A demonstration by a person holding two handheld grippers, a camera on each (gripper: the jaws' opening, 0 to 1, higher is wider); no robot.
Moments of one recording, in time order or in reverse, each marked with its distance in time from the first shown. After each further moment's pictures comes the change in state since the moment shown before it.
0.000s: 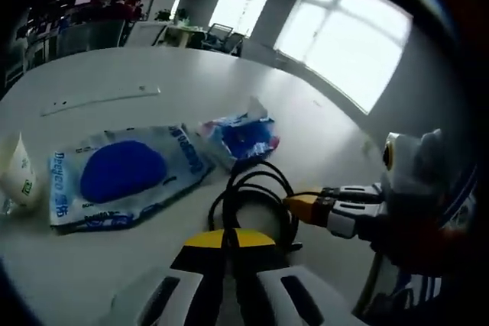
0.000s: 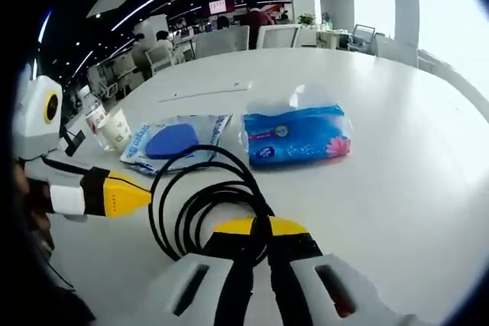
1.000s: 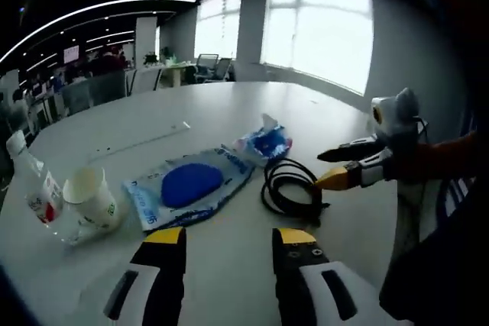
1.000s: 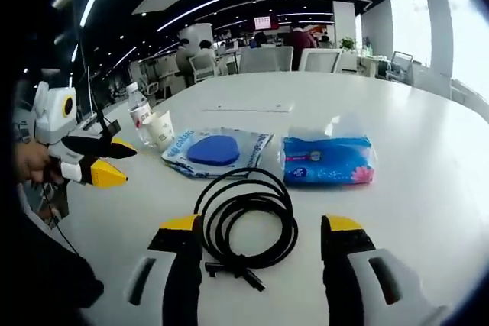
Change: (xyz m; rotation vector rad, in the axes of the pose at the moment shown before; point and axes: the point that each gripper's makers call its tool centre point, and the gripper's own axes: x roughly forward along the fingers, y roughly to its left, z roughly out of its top) left arm -0.115 0.074 -0.014 0.225 -0.176 0.119; right arm -0.043 0.022 0.016 -0.102 -0.141 0.205
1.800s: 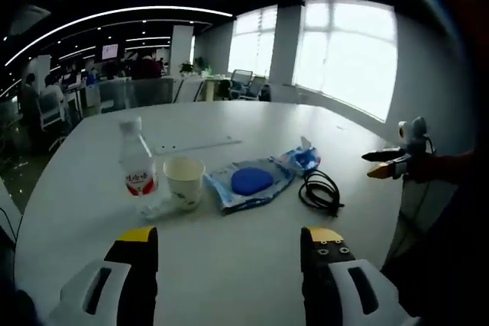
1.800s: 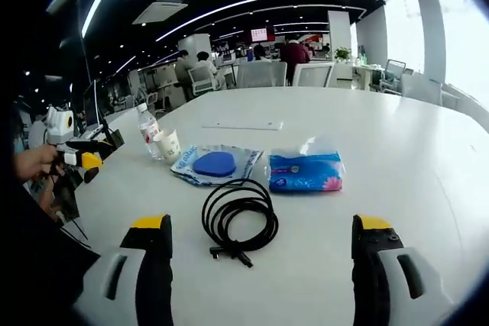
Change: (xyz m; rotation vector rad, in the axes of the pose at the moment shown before) left arm -0.101 0.064 -0.011 -0.104 -0.086 0.104; right arm -0.063 -0.015 0.015 -0.001 -0.042 -0.017
